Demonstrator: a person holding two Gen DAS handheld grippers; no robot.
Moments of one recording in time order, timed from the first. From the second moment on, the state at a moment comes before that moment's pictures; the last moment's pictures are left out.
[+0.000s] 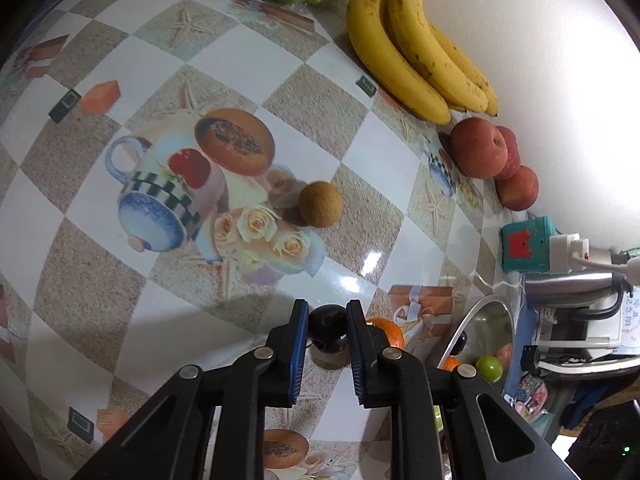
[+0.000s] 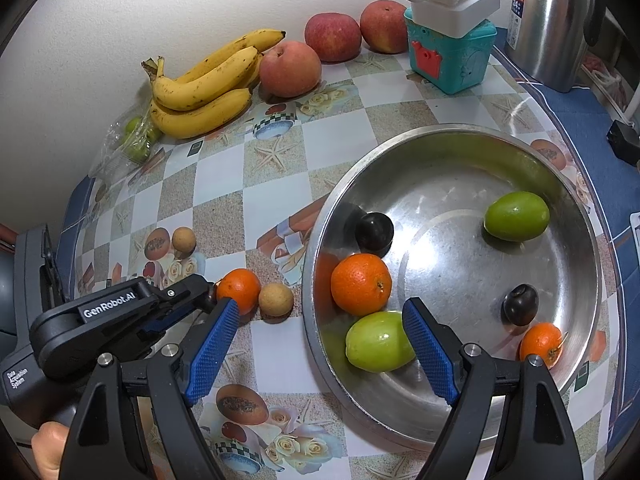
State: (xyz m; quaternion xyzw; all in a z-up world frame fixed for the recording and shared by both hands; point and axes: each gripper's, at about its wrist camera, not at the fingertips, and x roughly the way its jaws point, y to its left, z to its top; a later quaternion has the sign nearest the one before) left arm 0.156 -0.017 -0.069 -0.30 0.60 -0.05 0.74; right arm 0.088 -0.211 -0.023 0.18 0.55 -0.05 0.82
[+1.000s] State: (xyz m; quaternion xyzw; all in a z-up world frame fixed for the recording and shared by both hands) left arm 0.160 0.056 -0.041 -0.32 0.55 0.03 0.77; right arm 0.119 -0.142 -0.042 0.10 0.54 0.04 0.83
